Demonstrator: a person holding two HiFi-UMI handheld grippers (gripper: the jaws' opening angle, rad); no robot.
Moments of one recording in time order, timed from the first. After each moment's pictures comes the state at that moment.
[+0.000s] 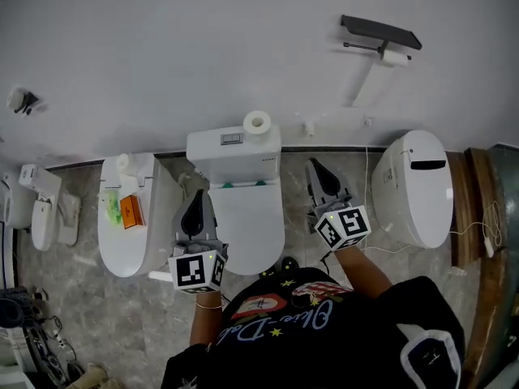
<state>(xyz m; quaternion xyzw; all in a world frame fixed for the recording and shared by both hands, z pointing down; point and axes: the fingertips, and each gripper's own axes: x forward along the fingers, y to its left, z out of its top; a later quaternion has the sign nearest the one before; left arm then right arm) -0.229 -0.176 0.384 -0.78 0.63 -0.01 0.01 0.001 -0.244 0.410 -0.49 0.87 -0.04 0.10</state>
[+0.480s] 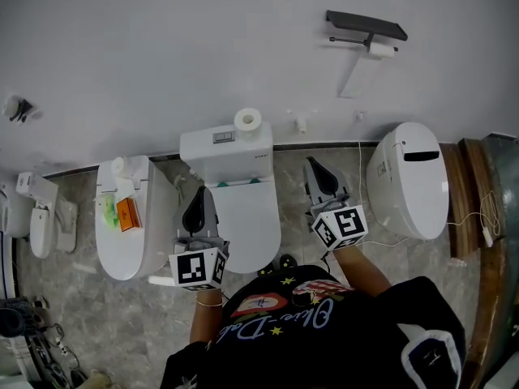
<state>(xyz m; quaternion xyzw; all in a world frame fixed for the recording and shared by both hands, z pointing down) -0.205 -0.166 0.380 -0.79 0.61 0.00 0.02 0.017 -0.220 0.403 -0.51 0.86 -0.01 0.08</state>
